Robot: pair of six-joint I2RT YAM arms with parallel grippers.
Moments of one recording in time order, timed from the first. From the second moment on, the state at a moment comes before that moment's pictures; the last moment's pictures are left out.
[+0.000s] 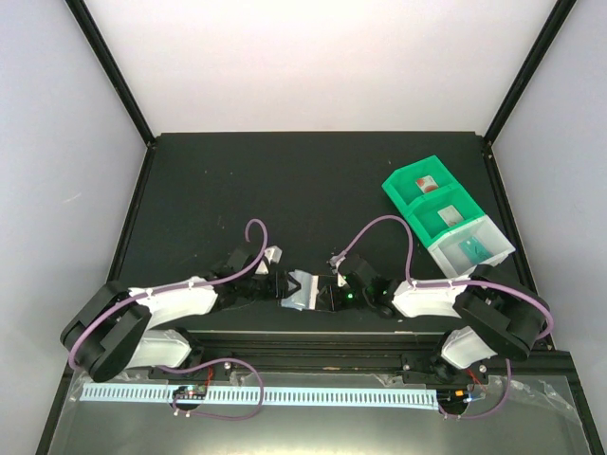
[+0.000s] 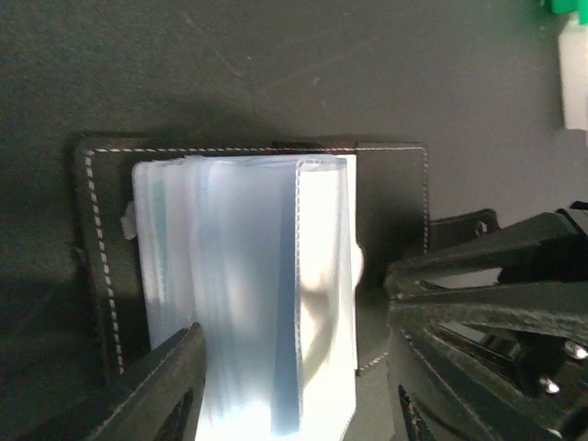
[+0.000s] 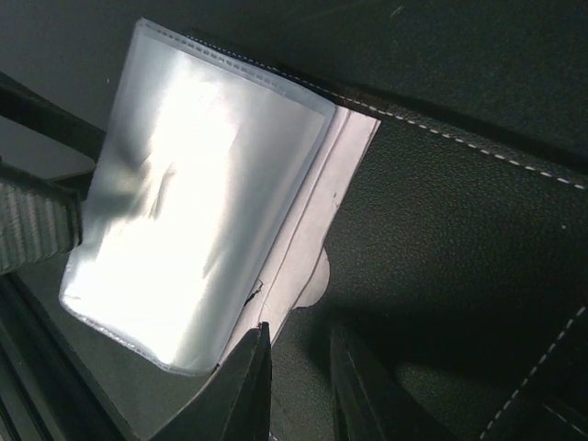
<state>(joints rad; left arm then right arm) -0.67 1.28 0.39 0.07 0.39 -0.79 0.93 1.48 0.46 0.19 -0.20 0.72</state>
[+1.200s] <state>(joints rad) -0.77 1.48 0.45 0.40 0.57 -1.00 0.93 1.20 0.39 0.11 0.00 0.72</state>
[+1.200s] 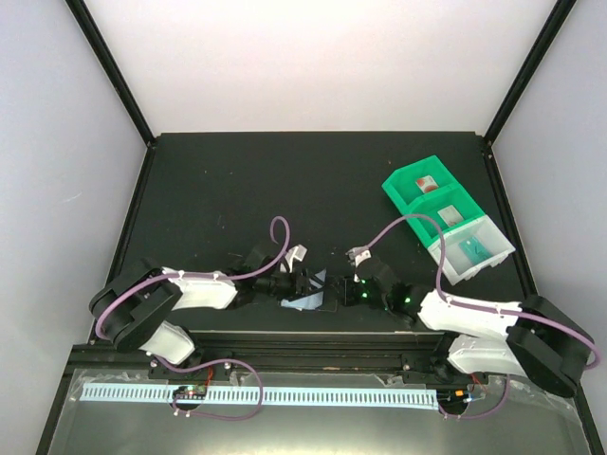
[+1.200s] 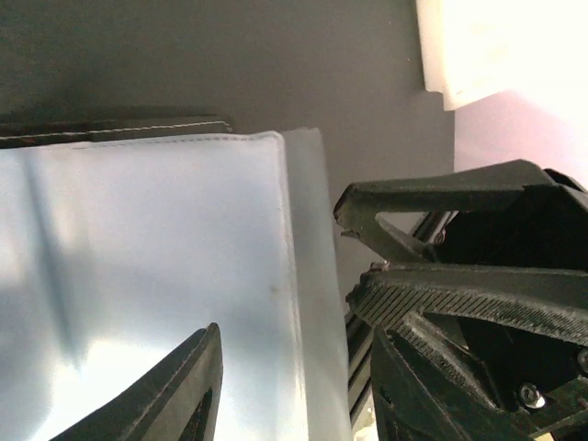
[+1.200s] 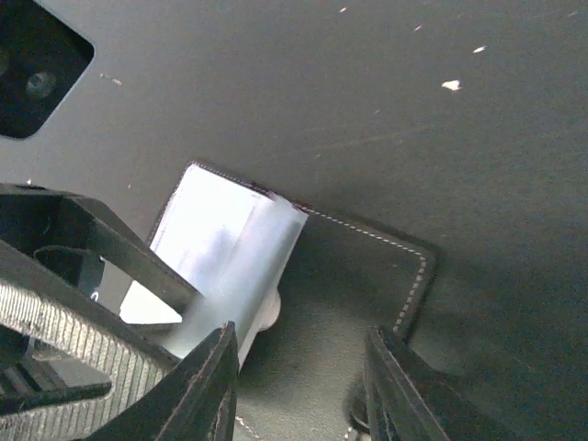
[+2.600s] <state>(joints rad) -0.62 1.12 0.31 0.09 0.45 -0.88 0.95 1.45 0.49 0.12 -0.12 0.70</state>
